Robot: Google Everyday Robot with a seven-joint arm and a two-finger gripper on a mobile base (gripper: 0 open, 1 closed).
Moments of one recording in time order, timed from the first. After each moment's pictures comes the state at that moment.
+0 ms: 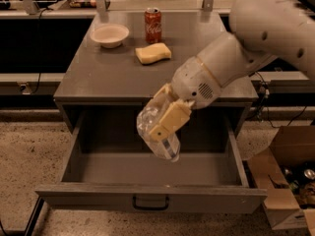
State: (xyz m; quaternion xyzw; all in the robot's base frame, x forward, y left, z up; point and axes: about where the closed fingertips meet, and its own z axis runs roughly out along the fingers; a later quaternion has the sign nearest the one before) arm 0.426 0.006 0.895 -0.64 0.64 0.37 0.20
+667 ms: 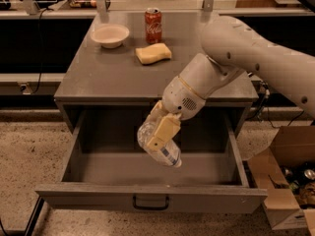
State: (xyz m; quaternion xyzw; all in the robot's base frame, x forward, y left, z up) arm 0.448 0.014 0.822 -0.65 0.66 0.35 0.14
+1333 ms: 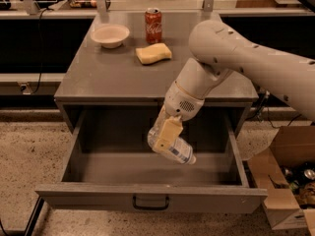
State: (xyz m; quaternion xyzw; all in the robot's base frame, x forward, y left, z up) arm 0.474 -0.008 0.783 -0.66 0.70 0.27 0.09
